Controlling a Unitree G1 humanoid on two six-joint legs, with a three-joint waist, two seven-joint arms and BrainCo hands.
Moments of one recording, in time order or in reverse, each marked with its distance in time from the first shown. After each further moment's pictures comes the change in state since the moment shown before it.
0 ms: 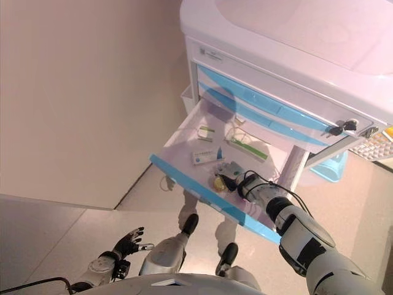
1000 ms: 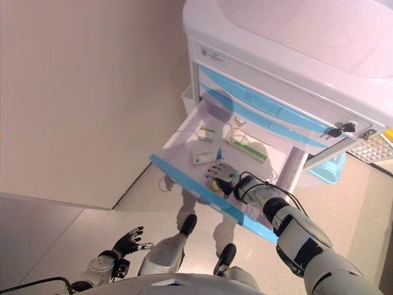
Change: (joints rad) left arm -0.001 0.000 0.000 0.000 0.002 0.002 0.000; right arm 0.001 0.025 0.002 0.000 0.000 -0.065 0.011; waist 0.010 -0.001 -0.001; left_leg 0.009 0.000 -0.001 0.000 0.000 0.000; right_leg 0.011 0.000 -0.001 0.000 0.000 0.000
